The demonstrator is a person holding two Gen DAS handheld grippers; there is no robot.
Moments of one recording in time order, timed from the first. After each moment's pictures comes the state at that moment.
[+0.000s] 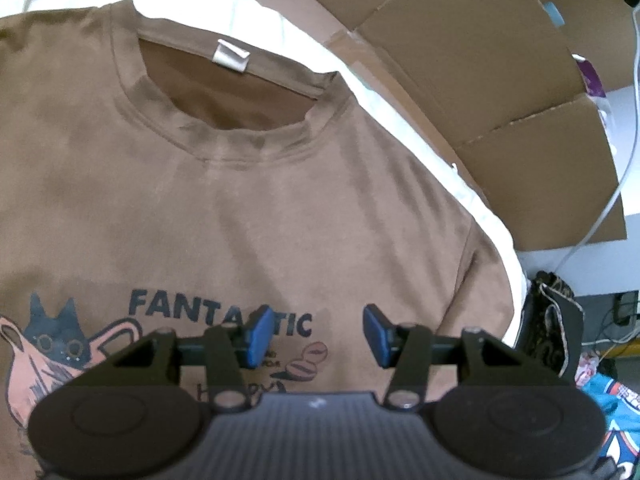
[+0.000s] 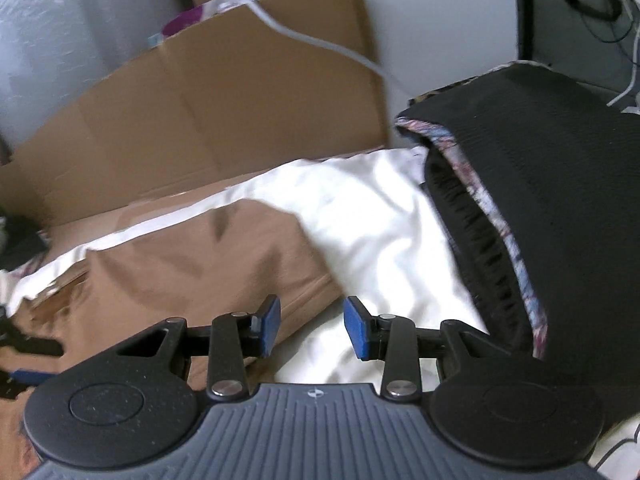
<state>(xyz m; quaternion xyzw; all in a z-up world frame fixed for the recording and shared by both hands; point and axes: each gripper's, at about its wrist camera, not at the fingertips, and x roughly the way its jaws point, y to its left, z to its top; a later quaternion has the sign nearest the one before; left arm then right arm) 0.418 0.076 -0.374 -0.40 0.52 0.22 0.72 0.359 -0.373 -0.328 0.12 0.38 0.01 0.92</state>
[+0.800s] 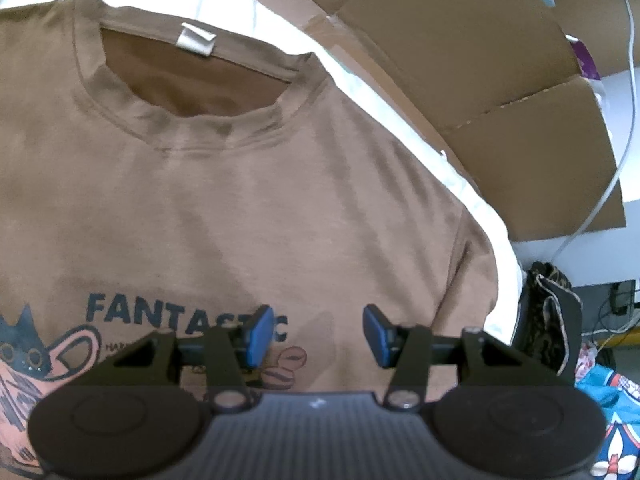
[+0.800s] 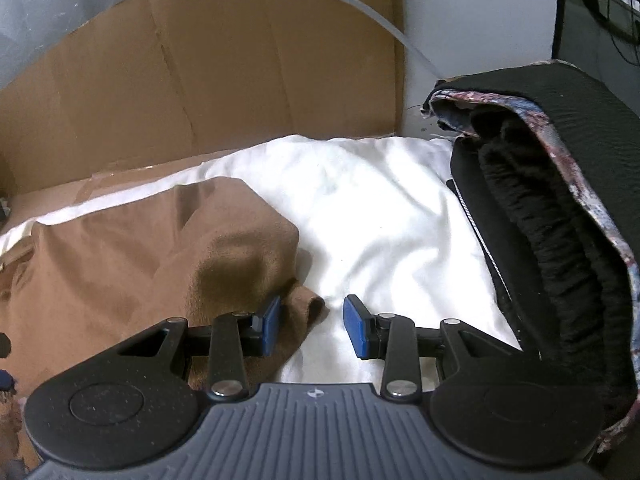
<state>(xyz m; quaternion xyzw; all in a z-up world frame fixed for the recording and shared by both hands) 0.430 0.067 -0.388 -0.40 0.53 0.19 0.73 0.404 -0.347 -0.368 0.06 0.40 0.01 0.92</state>
